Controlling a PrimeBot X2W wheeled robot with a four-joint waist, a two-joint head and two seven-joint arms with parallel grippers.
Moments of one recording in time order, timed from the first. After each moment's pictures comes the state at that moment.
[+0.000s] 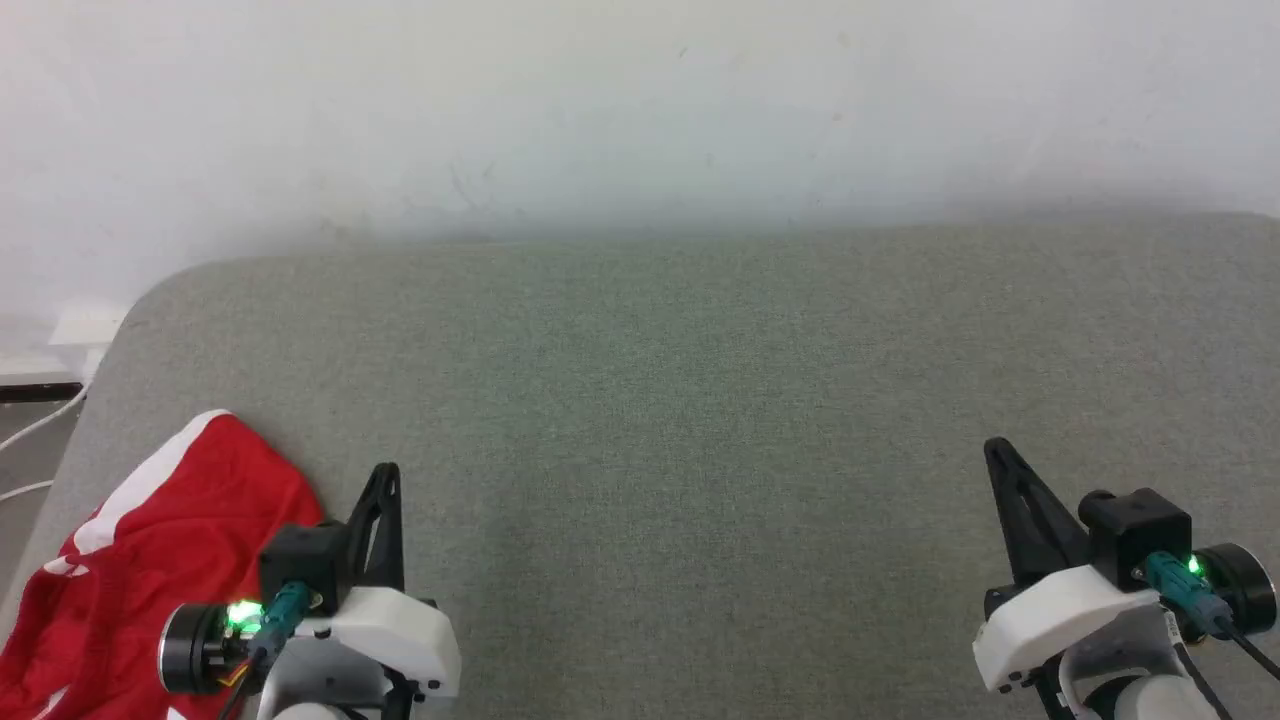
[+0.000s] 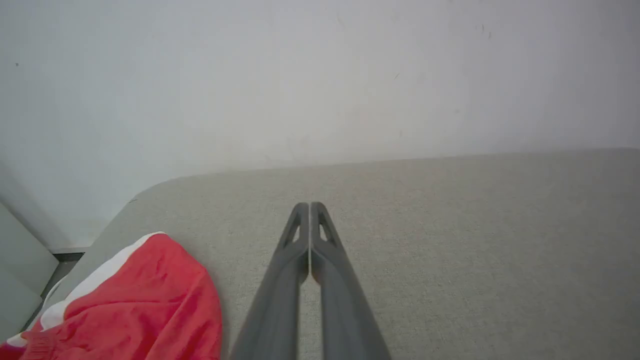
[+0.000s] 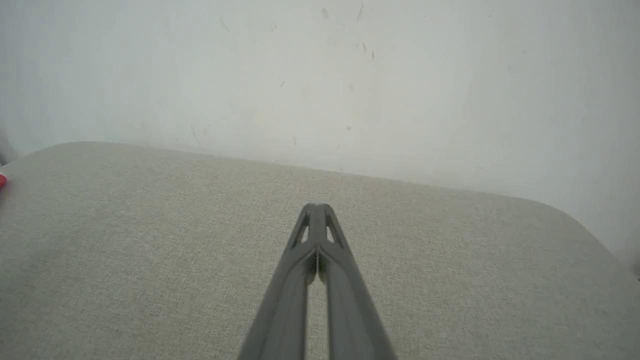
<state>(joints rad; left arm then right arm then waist) 0.01 0.05 0.00 0.01 -0.01 0.00 0.00 0.01 -0.05 0.00 0.00 0.01 0.13 0.00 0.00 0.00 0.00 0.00</state>
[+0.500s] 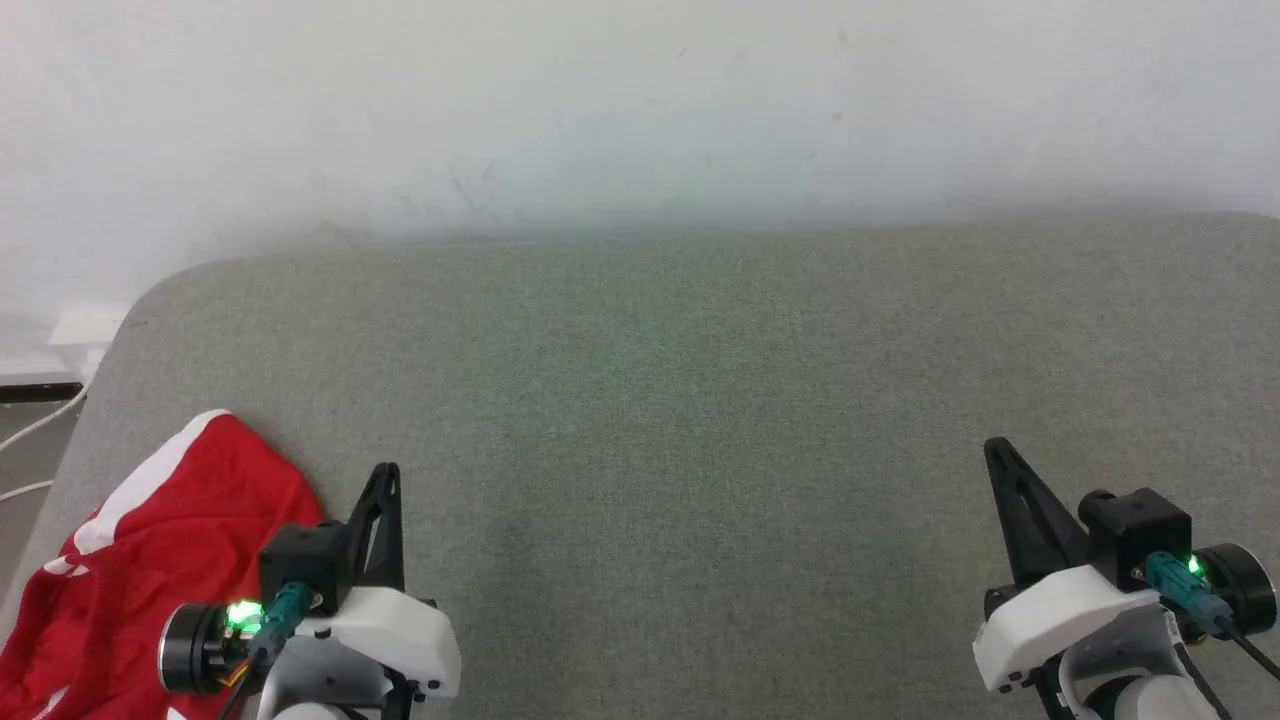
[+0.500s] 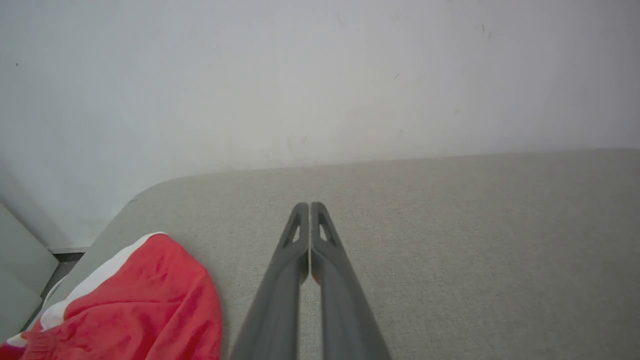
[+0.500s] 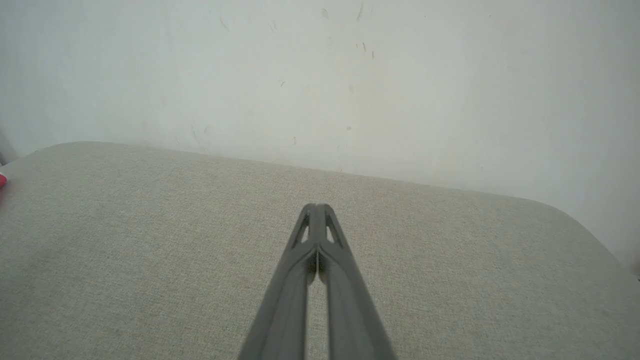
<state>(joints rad) 0.01 0.05 0.00 0.01 -0.01 0.00 0.00 0.01 -0.05 0.00 0.00 0.01 0.13 0.00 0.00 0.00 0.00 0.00</state>
